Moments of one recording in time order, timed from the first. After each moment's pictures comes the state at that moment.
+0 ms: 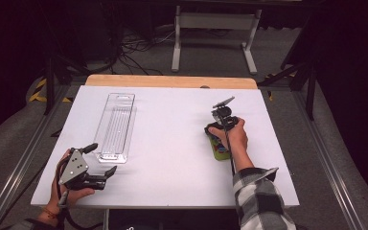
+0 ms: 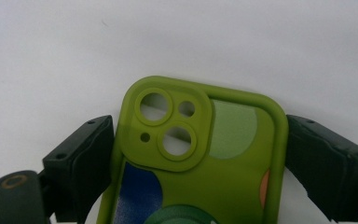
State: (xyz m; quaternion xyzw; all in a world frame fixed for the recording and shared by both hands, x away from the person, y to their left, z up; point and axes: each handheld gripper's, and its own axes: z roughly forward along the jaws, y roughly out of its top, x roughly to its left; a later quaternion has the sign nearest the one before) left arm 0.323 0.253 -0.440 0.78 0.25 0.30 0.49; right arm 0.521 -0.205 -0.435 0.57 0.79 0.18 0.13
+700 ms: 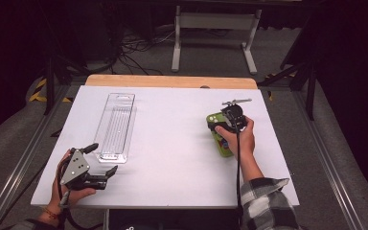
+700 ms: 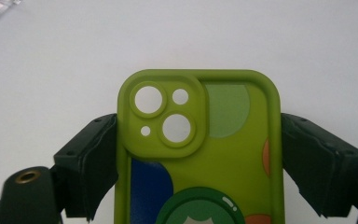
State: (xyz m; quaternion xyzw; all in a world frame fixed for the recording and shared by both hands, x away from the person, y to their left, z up) left arm 0.322 0.248 -0.439 0.78 0.26 0.29 0.49; right arm 0.477 -0.218 -0.392 0.53 0.76 0.33 0.18
